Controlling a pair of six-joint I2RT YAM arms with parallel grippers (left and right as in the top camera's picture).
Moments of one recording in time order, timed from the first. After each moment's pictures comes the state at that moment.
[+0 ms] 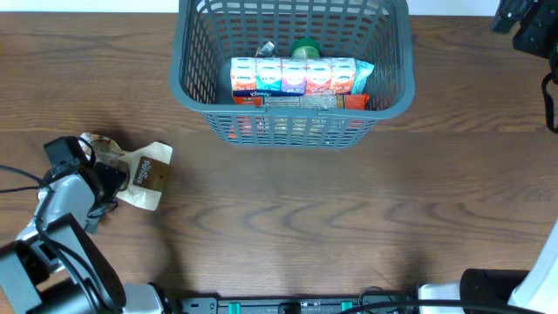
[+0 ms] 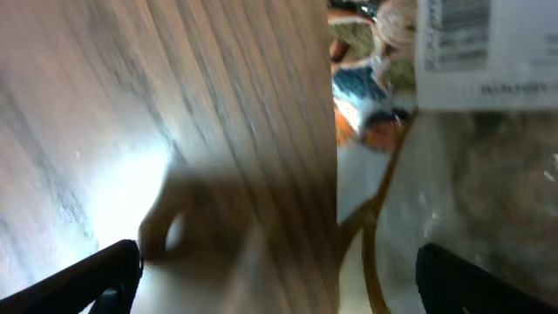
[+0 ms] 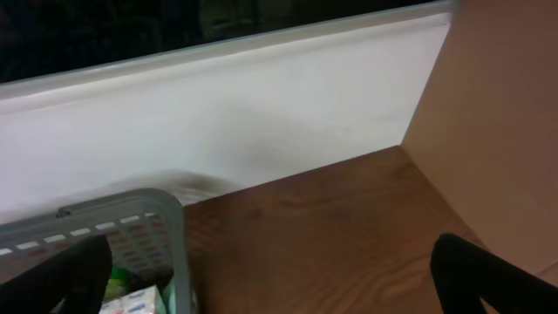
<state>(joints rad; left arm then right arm) 0.50 1.60 0.77 -0.48 -0.13 -0.64 -0.02 1.60 2.49 -1.28 0.26 0.18</state>
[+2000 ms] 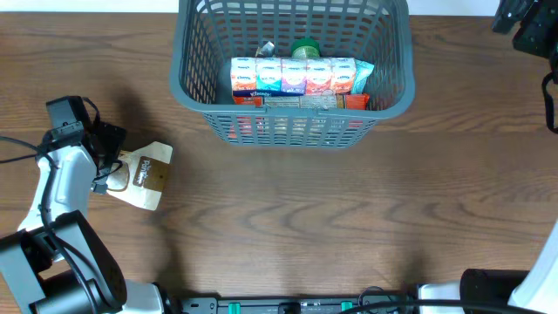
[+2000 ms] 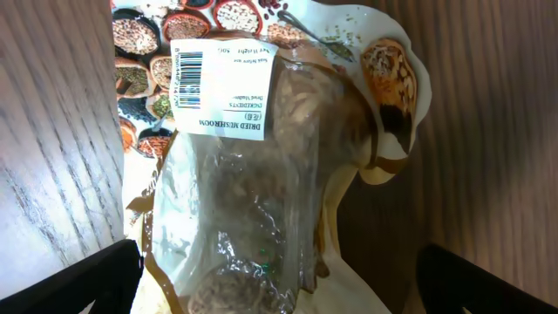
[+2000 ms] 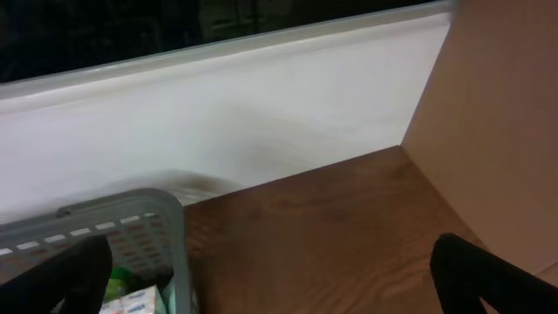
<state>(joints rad) 0.37 1.64 1.01 -0.56 -0.07 -0.90 -0.02 1.60 2.49 -1.28 0.26 0.18</state>
